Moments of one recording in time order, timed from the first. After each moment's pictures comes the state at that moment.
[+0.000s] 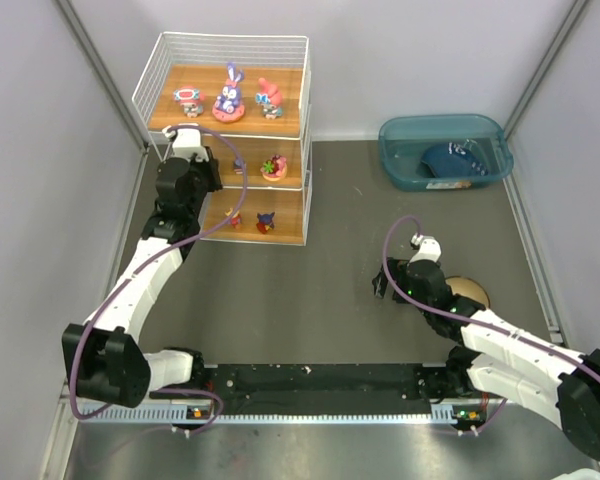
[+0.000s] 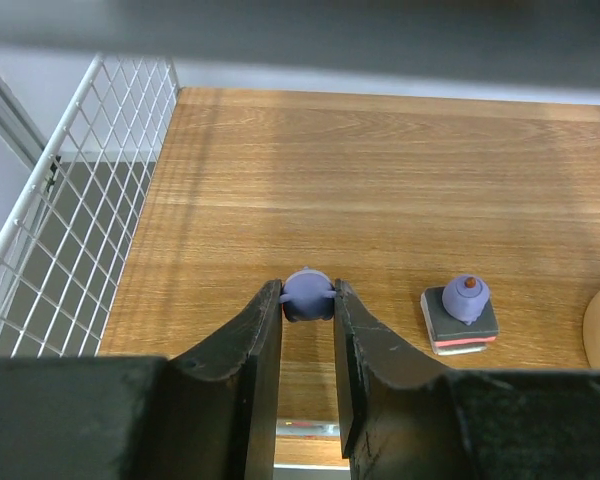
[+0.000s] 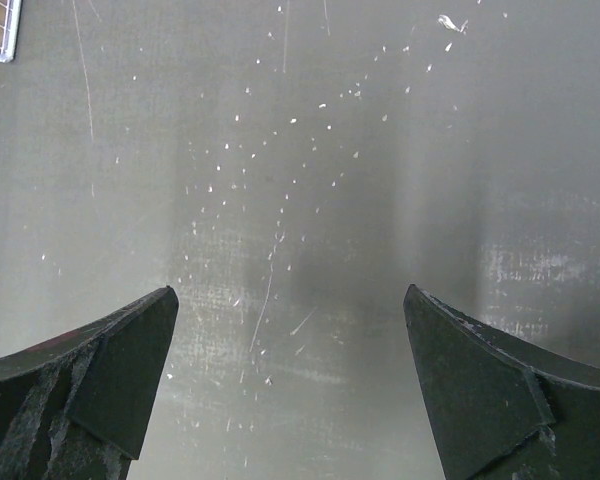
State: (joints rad) left arm -0.18 1.24 1.02 0.12 -0.12 -0.08; right arm 0.63 0.89 0.29 -0.03 0.28 0.58
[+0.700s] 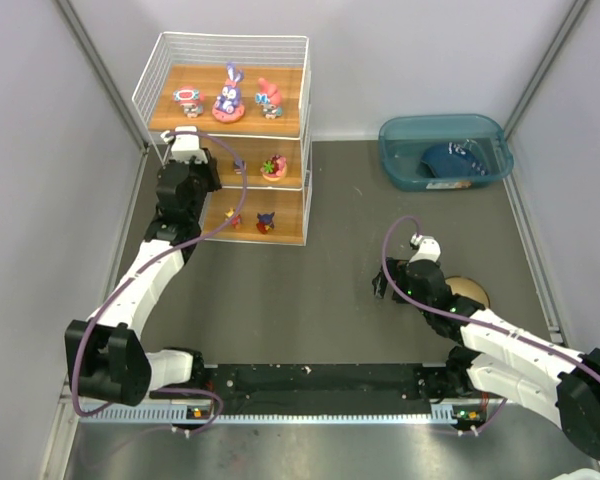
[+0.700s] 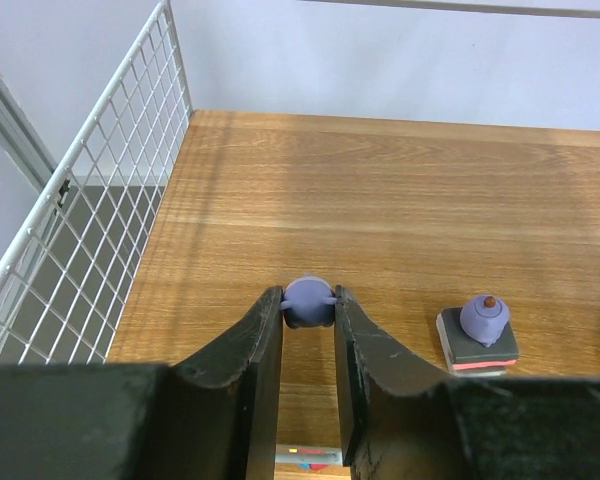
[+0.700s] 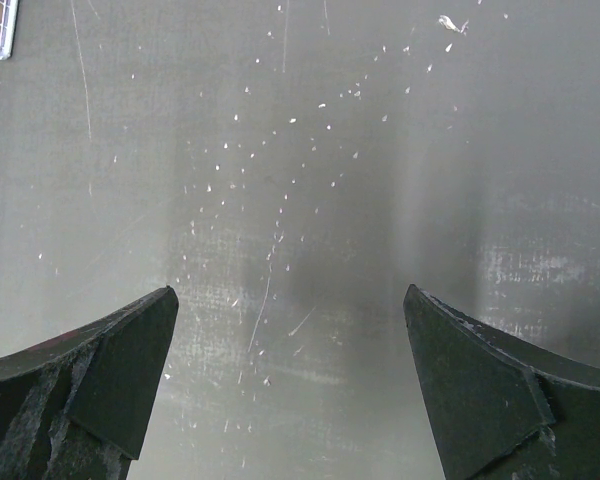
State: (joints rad) left arm -0.17 1.25 0.96 0.23 -0.12 -0.08; right arm 0.63 0.90 0.29 -0.03 0.28 0.57
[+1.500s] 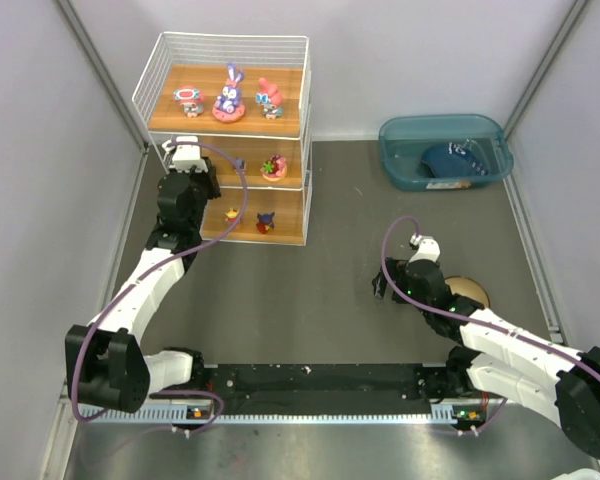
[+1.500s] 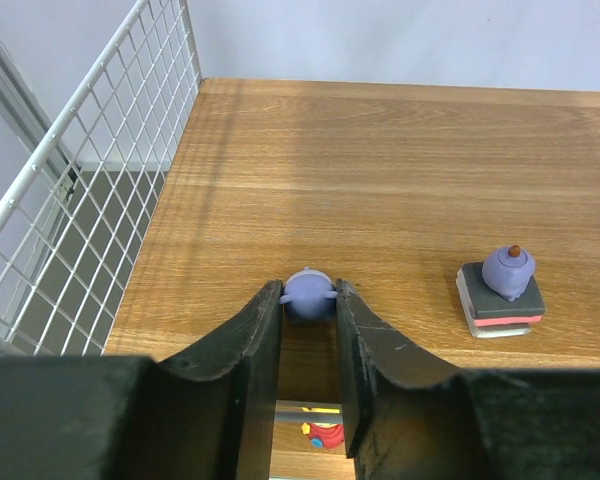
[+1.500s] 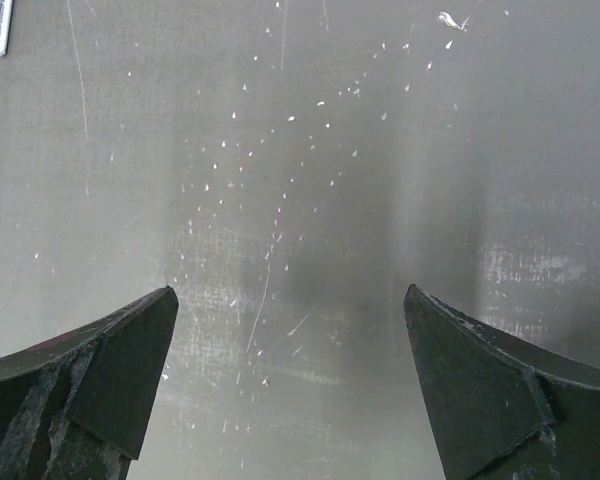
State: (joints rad) left arm -0.17 1.22 0.87 0.30 -0.14 -0.05; right arm 0.63 0.91 0.30 -0.02 0.28 0.57
